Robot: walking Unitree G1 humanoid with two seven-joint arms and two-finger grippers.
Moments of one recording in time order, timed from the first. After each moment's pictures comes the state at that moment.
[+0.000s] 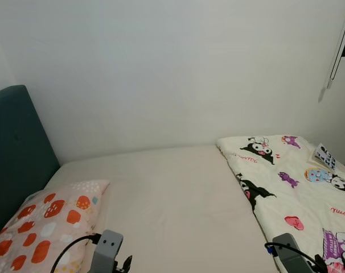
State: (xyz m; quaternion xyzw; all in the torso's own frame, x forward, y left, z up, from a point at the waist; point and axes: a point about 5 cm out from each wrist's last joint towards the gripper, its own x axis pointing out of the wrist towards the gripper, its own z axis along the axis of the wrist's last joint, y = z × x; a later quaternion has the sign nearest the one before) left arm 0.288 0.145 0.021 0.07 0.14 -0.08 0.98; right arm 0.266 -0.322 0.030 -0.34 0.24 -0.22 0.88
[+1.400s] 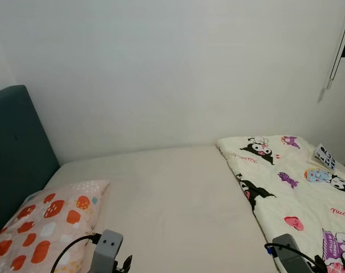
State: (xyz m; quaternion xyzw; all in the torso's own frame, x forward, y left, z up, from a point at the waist) left arm 0.288 0.145 0.021 0.07 0.14 -0.08 0.98; right arm 0.265 -0.322 0.029 -0.34 0.24 -0.22 0.88
